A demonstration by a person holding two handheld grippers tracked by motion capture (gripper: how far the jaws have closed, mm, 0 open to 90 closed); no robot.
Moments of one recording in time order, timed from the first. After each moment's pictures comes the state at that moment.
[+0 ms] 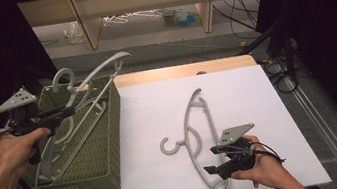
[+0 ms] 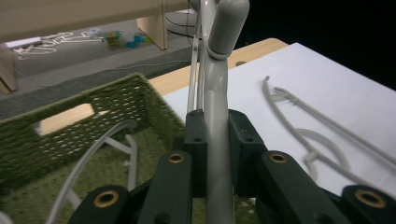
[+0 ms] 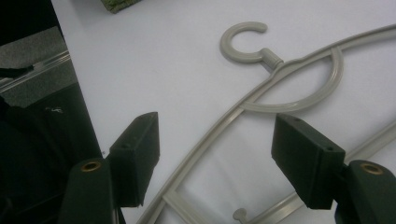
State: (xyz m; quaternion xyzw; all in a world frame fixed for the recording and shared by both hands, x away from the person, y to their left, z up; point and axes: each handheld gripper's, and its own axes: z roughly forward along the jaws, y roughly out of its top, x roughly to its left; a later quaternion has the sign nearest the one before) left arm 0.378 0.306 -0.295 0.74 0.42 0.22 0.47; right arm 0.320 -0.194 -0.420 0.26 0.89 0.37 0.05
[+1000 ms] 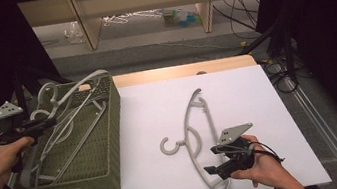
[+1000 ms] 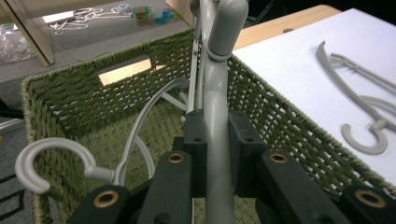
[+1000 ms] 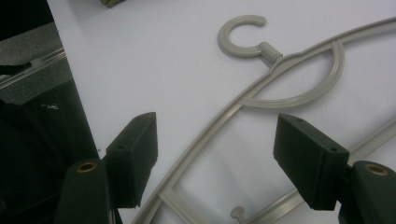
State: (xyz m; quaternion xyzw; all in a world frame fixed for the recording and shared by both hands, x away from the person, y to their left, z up) left arm 0.386 0.360 -0.334 0.75 0.45 0.23 0.42; right arm 0.322 -0.194 -0.423 0.26 0.89 0.37 0.04
